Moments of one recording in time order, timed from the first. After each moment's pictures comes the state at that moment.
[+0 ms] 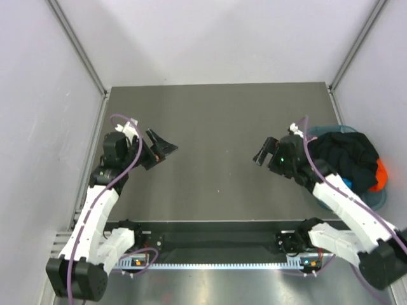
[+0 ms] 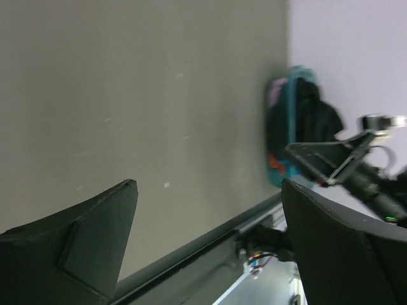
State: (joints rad) left arm -0.10 0.83 0.74 -0.32 0.55 -0.83; right arm 0.47 0.91 0.71 -0.48 0.06 0.81
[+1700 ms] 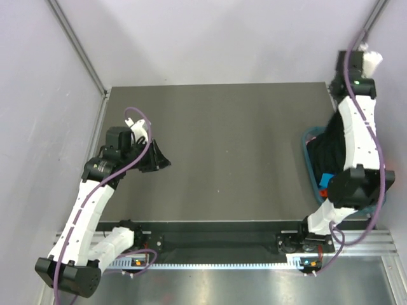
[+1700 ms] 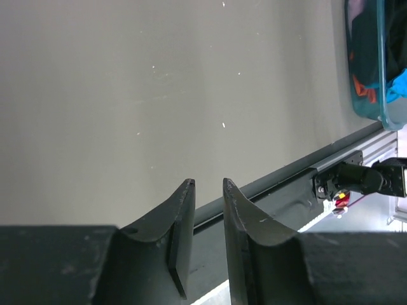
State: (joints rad) left arm -0.22 0.92 1.03 -0.84 0.43 -0.41; right arm -0.14 1.67 1.83 -0.91 0.58 0.34
